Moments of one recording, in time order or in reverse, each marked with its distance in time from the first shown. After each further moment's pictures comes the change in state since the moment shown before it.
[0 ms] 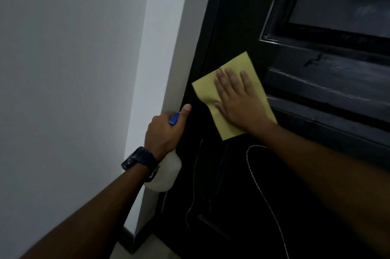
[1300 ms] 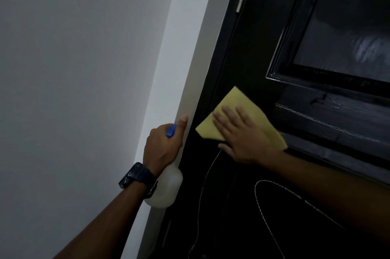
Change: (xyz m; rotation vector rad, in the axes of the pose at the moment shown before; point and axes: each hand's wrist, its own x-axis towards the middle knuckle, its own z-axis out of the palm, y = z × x) left_hand 0.038 0.004 -0.022 -0.113 0.099 0.059; right_hand 0.013 0.009 0.000 0.055 -0.073 -0.257
